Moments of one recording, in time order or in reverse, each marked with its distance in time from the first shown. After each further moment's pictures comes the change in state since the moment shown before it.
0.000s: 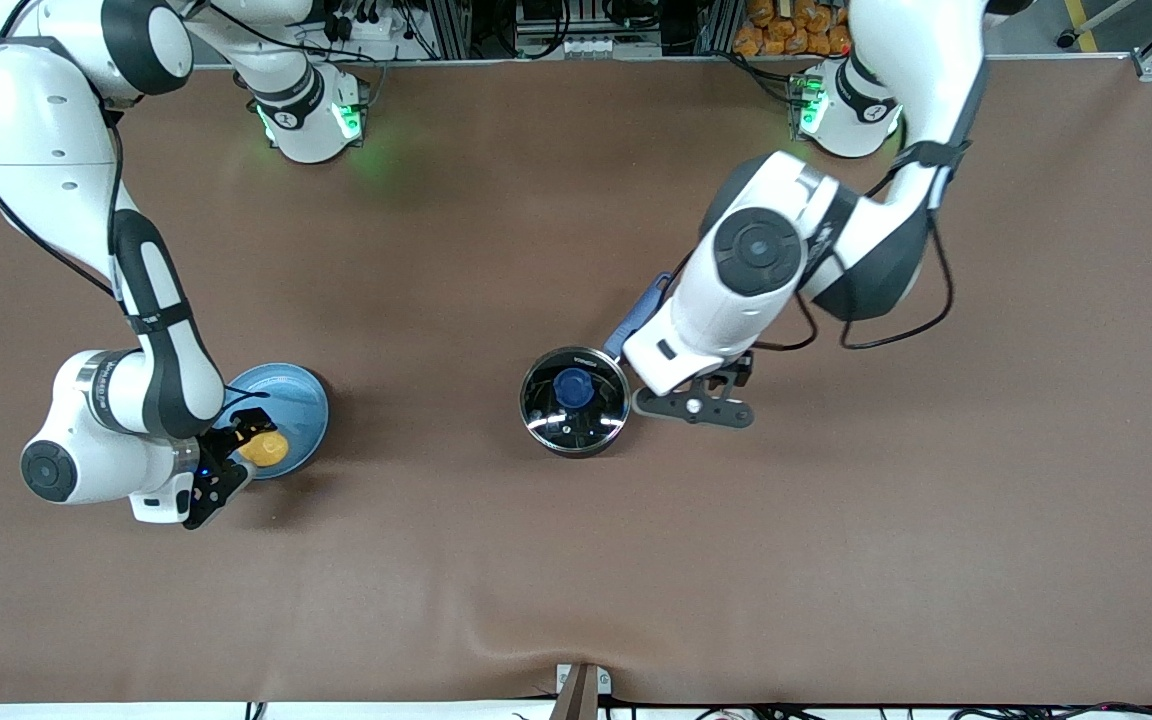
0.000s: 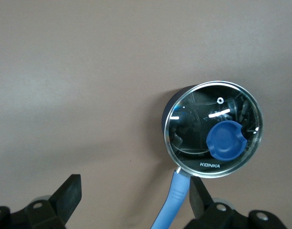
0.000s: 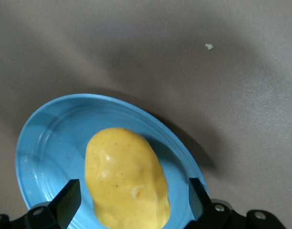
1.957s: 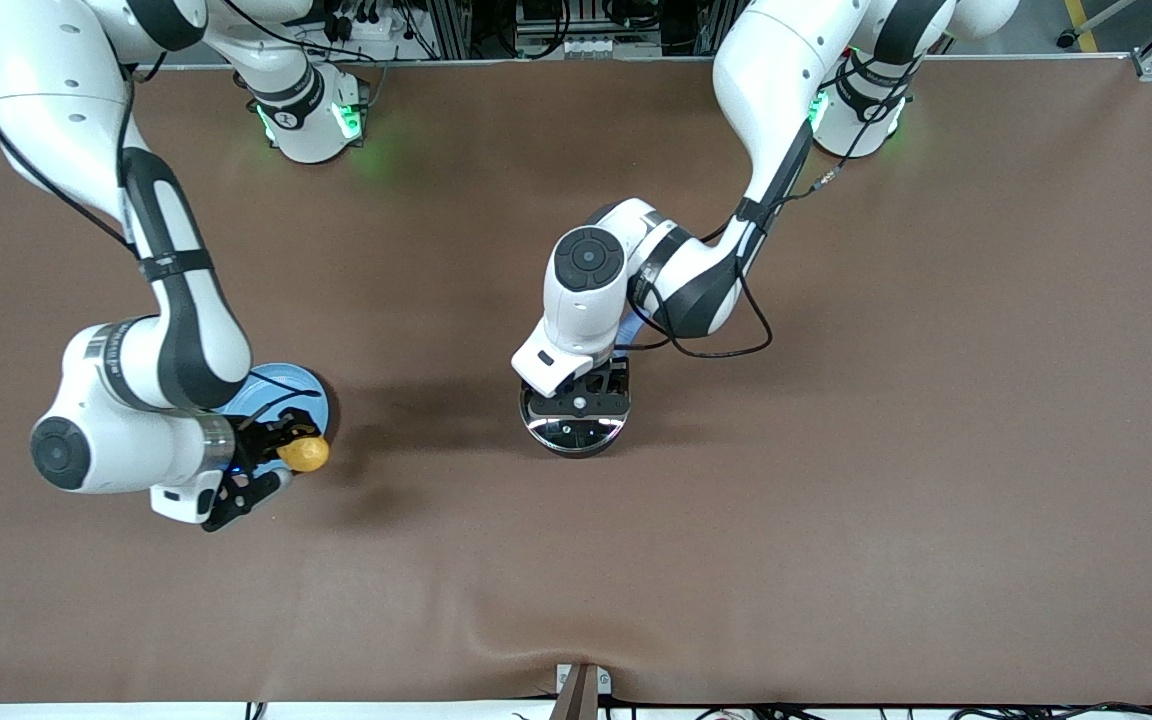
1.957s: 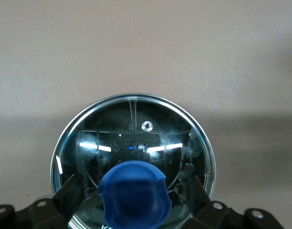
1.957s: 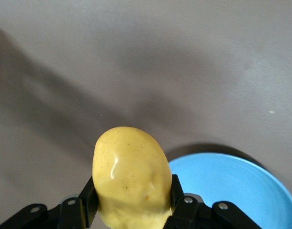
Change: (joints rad) left arm -0.263 0.217 0.149 0.045 -0.038 0.303 -0.329; right arm 0.120 -0.121 0.056 0.048 0.094 -0.097 0.369
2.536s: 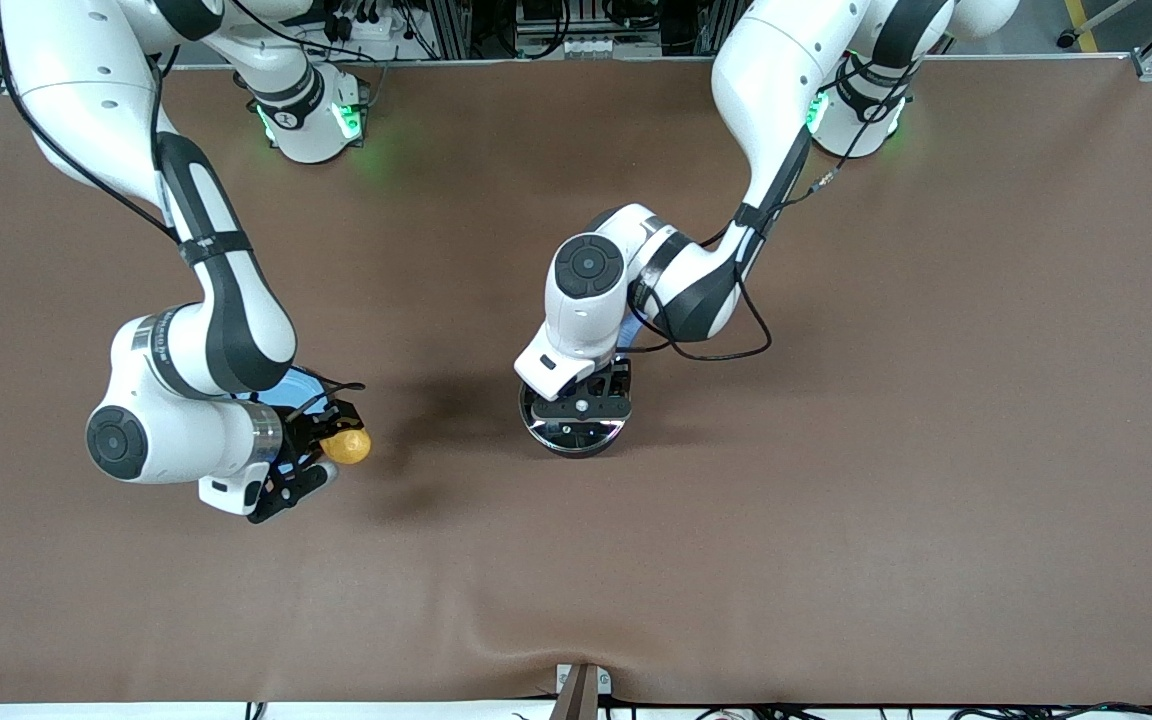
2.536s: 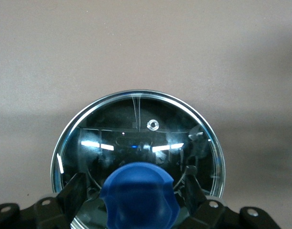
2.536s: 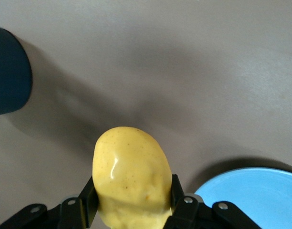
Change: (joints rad) left arm 0.002 0.012 0.000 -0.001 0.000 -0.004 0.000; right arm 0.056 -0.016 0.019 0.001 0.025 0.004 0.082
